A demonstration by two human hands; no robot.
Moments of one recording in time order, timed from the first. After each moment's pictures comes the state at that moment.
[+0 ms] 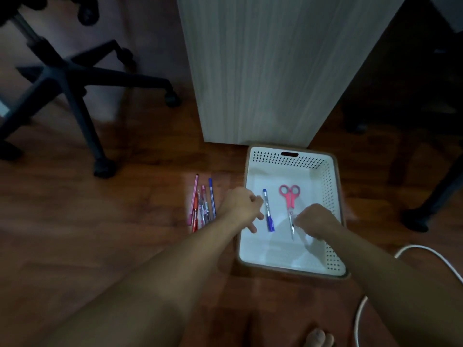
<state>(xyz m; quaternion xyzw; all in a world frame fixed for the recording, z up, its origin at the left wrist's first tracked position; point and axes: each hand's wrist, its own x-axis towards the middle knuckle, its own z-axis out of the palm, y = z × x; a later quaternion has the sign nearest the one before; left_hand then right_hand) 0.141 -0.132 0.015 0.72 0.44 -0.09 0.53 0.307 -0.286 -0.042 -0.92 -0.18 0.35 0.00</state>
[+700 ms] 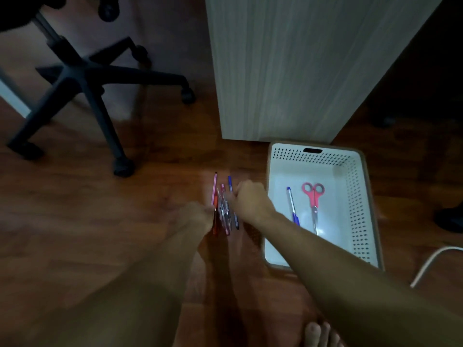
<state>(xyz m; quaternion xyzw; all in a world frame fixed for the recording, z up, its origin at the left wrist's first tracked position) 0.037 -0.046 -0.034 0.68 0.64 -0.11 0.35 0.163 -0.125 -0.003 -0.87 -0.33 0.31 0.19</state>
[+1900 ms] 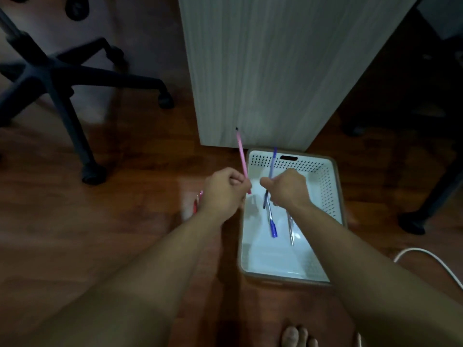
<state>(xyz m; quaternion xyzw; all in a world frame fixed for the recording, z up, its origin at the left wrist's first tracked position) 0.135 -0.085 0.029 0.70 0.43 0.10 0.55 0.271 -0.176 0.028 -0.92 -0.12 0.26 0.25</state>
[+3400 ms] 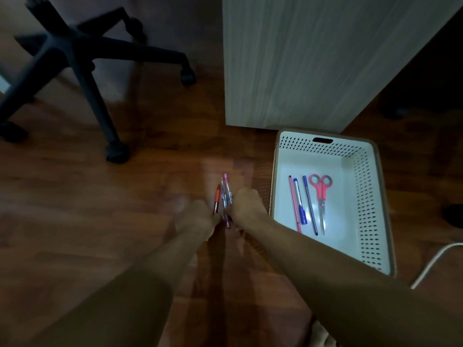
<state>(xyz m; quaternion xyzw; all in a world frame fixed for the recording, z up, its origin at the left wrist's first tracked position) 0.015 -0.050 -0.077 0.72 0.58 -0.18 0.34 0.136 -0.119 -0.049 -0.88 -0.31 0.34 0.11</state>
